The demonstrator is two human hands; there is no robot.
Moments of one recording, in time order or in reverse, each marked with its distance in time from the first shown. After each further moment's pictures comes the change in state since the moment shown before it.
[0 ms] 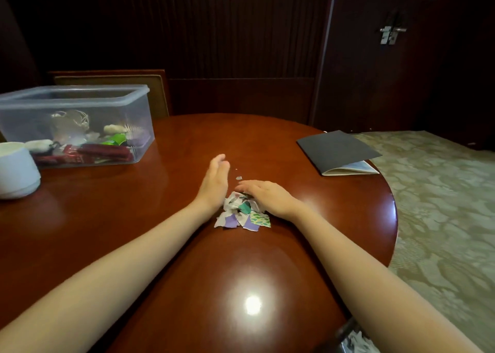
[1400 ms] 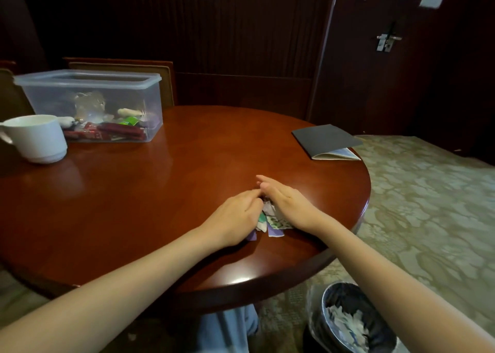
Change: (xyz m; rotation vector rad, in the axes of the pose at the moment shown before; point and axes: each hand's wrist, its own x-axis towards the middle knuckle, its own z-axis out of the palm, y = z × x) left_hand -0.142 0.045 -0.005 0.411 -0.343 0.106; right_hand -0.112 -0.018 0.015 0.292 0.141 0.038
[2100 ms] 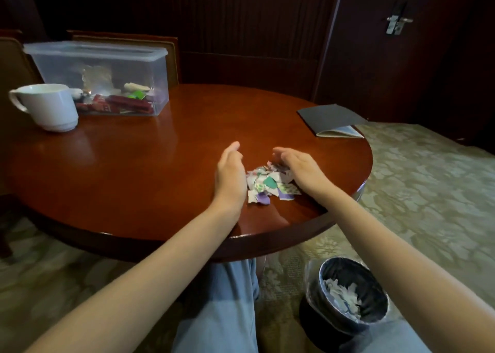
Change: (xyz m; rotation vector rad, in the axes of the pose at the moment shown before) left_hand -0.020 0.017 0.005 -0.944 0.522 -0.372; right_hand -0.011 -0.008 0.001 0.015 0.181 0.059
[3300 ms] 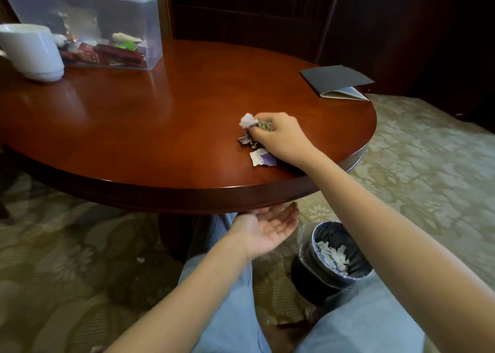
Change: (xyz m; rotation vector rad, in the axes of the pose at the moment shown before) left_hand -0.071 -0.094 -0.004 -0.855 -0.316 -1.023; right_hand -0.025 -0.029 0.028 -0.192 -0.071 -0.210
